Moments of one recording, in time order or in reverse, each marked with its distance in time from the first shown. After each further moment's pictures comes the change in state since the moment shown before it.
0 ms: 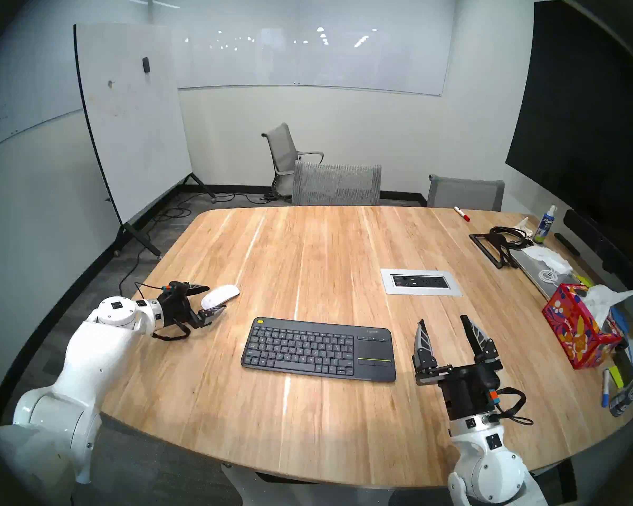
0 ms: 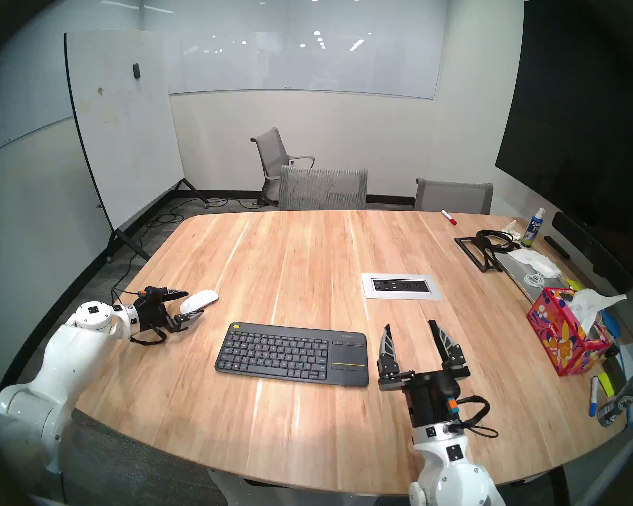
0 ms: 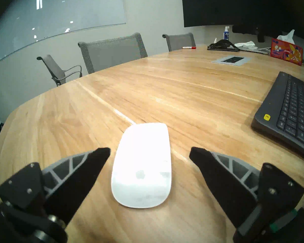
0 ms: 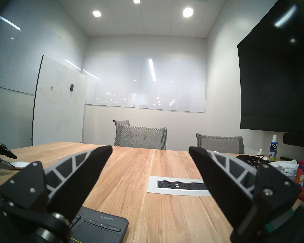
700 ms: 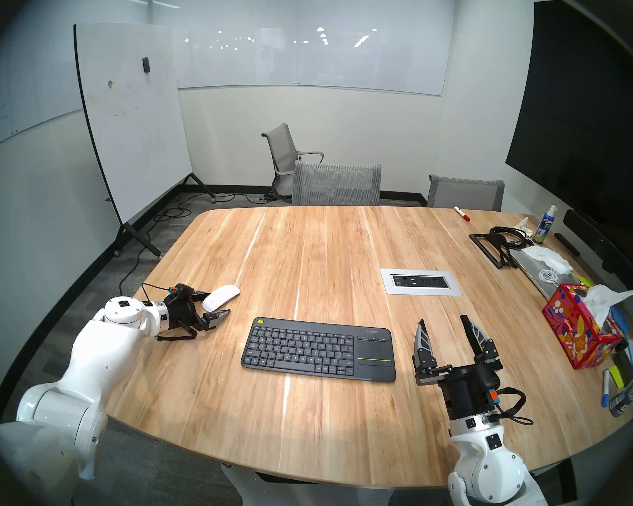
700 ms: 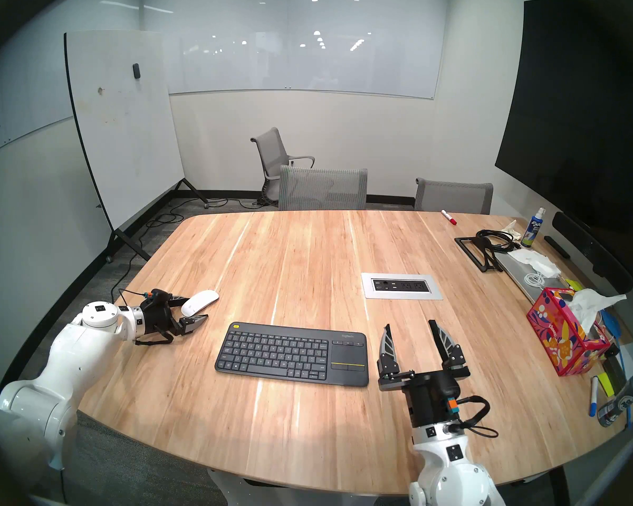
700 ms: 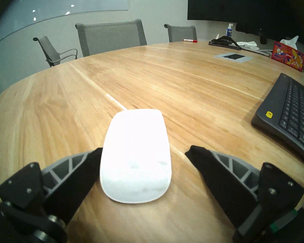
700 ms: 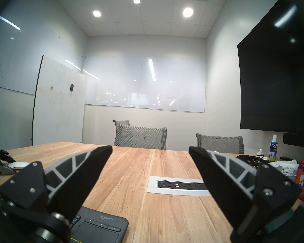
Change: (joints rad) left arm -0.024 -0.018 0.025 0.041 0.017 0.066 -0.015; right arm 0.000 0.000 0.000 0.000 0.000 0.000 0.000
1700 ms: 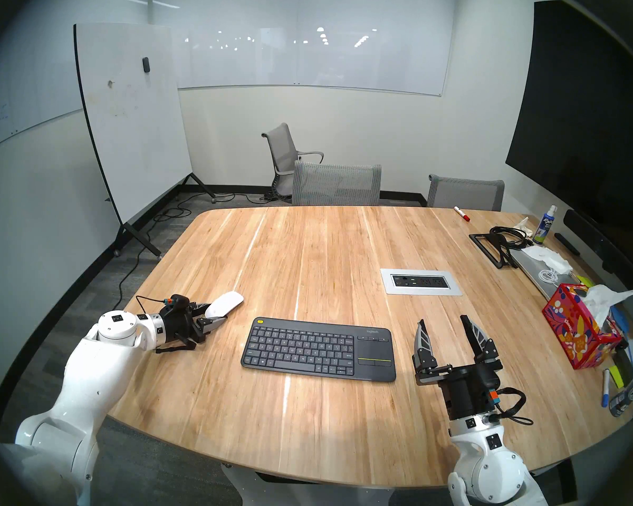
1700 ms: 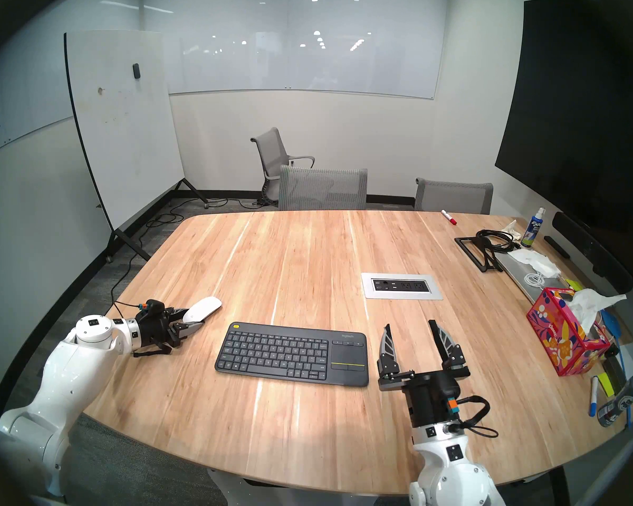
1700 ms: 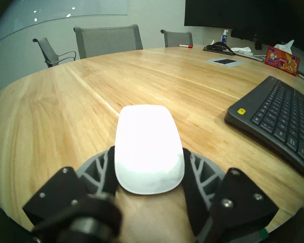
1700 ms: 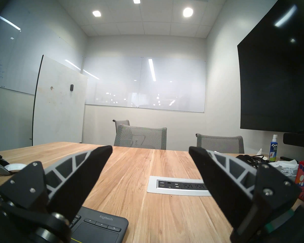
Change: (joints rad) left arm 0.240 0.026 -0.102 -0.266 -0.089 0.069 0.019; right arm 0.000 0.000 0.000 0.000 0.000 0.000 0.000
